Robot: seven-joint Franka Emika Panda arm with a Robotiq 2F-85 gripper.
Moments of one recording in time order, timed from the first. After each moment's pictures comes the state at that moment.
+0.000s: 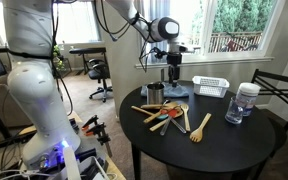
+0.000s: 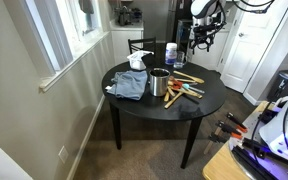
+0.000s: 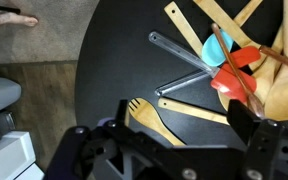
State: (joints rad) arm -0.09 0.27 -0.18 -1.92 -0.15 2.03 0.54
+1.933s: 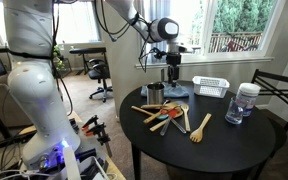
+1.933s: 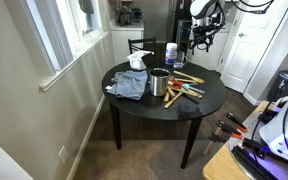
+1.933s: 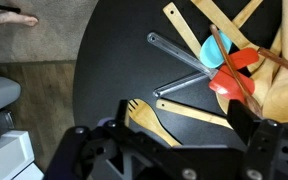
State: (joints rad) arm -0.09 0.28 -0.18 -1.92 -0.15 2.03 0.54
